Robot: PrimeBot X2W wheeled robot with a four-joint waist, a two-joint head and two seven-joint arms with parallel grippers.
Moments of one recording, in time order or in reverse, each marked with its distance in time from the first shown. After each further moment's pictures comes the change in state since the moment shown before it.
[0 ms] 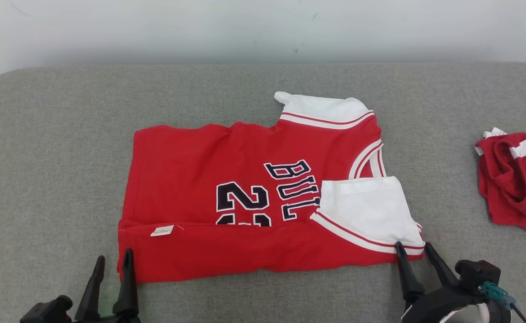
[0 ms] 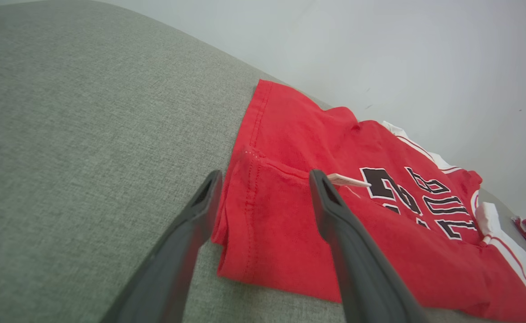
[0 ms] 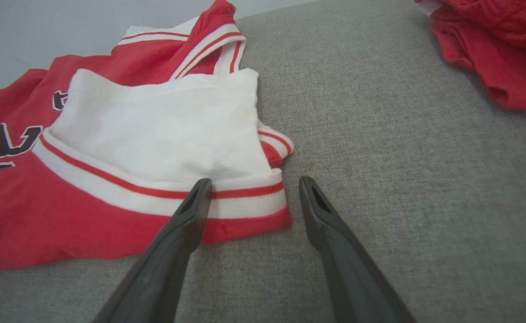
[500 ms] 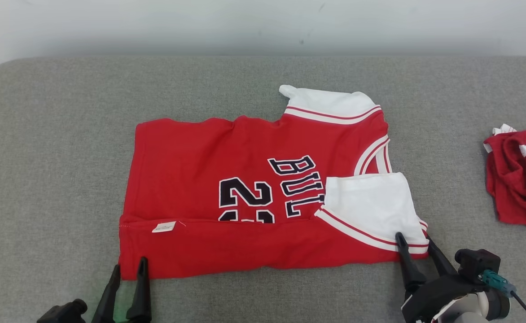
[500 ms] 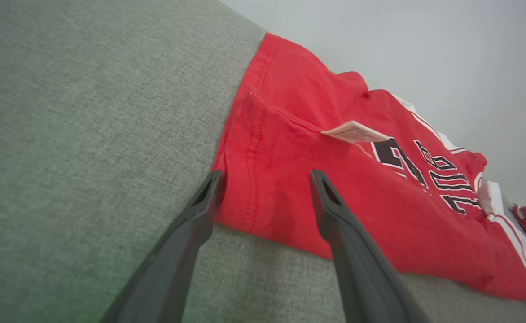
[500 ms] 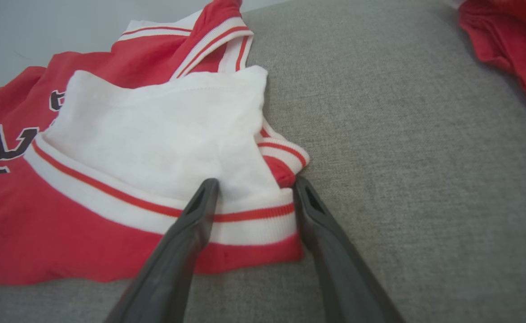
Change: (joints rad) left arm -0.006 0.000 -0.061 0.060 -0.052 0.000 0.000; right arm -0.053 -0.023 0.052 0.049 0.055 0.000 -0.001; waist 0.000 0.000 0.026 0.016
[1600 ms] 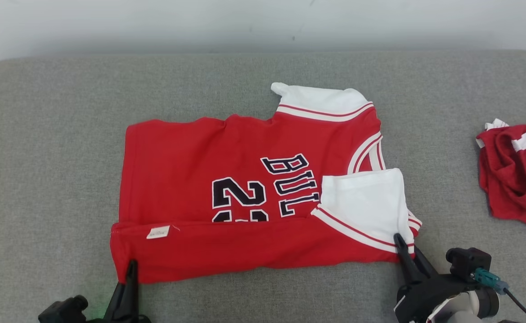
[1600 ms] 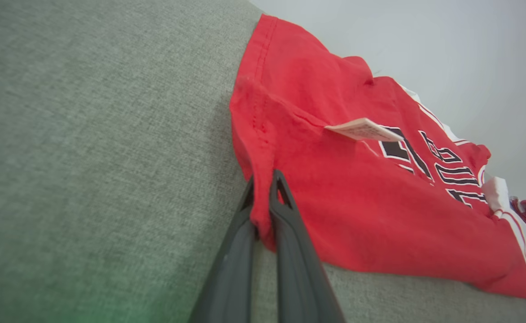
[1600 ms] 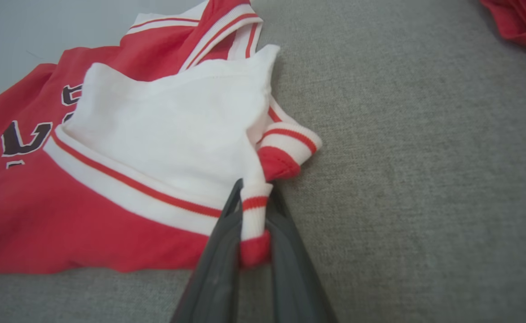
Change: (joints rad) left arm -0.047 0.021 -0.041 0.076 -0.060 0.000 -0.002; right arm -0.023 -0.021 0.096 0.009 0.092 0.000 -0.001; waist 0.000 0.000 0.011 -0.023
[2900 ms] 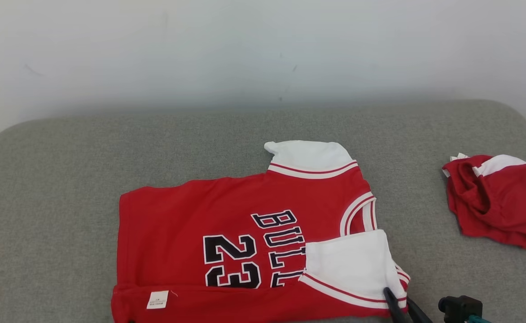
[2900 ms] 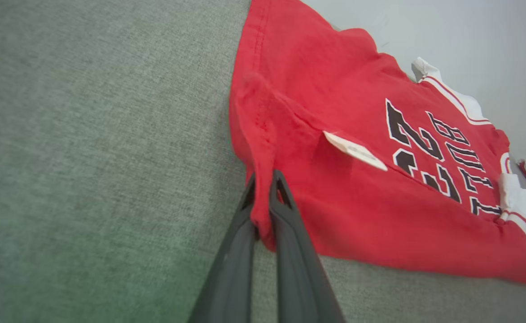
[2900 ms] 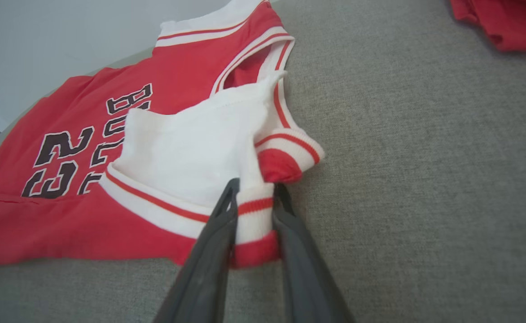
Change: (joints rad) left arm 0.119 0.019 0.013 0.122 0.037 0.000 0.000; right arm 0.163 -0.053 0.130 -0.062 0.107 0.000 0.001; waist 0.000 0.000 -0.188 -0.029
